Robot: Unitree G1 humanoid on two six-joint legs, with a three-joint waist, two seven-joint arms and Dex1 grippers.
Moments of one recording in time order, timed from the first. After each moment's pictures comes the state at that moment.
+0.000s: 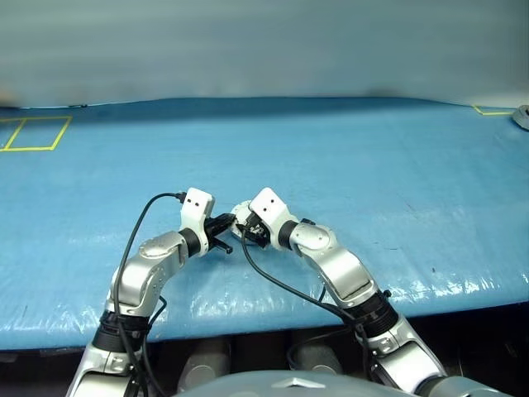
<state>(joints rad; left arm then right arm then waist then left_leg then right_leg) -0.18 0.32 -0.10 -0.21 -0.39 0.74 -0.42 -0.37 -0.17 0.45 -0.13 -0.03 0.70 0.41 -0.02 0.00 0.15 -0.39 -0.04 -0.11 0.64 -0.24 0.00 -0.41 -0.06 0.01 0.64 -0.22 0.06</state>
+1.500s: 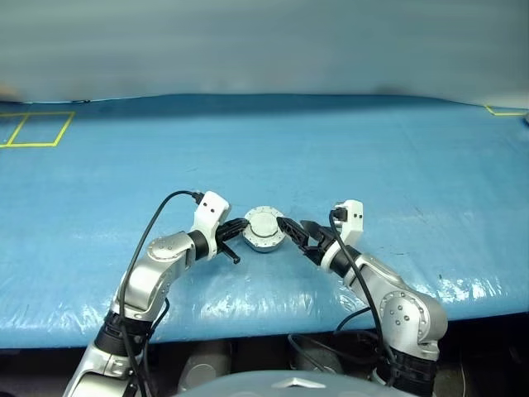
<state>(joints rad) -0.18 0.36 -0.20 -0.26 -0.29 0.69 -0.53 -0.03 0.08 -0.24 -0.50 0.61 1.11 0.24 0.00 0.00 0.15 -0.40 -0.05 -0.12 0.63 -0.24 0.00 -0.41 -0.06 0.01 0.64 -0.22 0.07</state>
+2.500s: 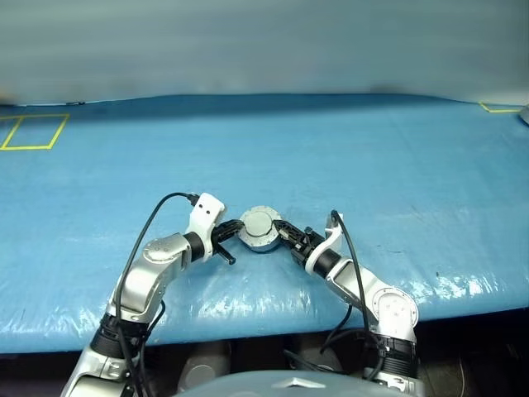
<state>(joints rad) -0.16 0.36 -0.18 -0.25 -0.27 0.69 -0.52 -0.05 0.08 -0.24 -0.12 1.35 0.97 -0.17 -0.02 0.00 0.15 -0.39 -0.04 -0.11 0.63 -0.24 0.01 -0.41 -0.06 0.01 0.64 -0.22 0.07</state>
